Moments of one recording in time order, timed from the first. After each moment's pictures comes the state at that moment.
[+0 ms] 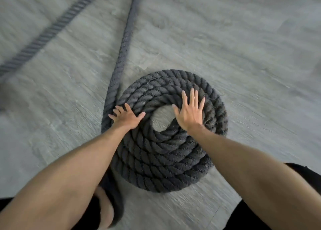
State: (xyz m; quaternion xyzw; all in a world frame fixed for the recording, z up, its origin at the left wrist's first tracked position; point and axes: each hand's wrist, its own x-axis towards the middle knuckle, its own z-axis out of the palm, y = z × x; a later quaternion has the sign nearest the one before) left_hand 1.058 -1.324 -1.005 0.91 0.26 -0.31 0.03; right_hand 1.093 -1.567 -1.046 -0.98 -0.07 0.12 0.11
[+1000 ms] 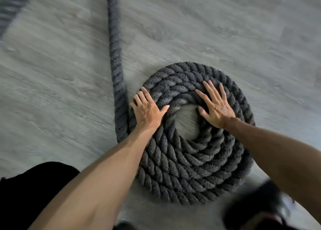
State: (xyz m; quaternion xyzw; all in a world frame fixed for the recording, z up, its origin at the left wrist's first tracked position) left_hand 1.279 -1.273 -1.041 0.99 0.07 -0.13 0.02; right_hand 1.273 -1.557 -1.061 -0.98 -0.19 0.06 -0.02
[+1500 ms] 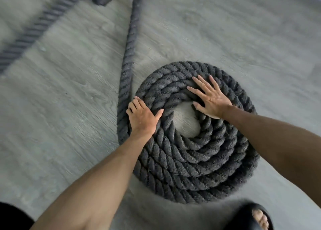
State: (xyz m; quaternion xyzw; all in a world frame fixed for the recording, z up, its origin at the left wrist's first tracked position) left_hand 1.317 -1.292 -1.035 0.97 0.20 -0.16 -0.02; right_hand 1.429 -1.560 -1.059 -0.93 -0.36 0.09 -0.04
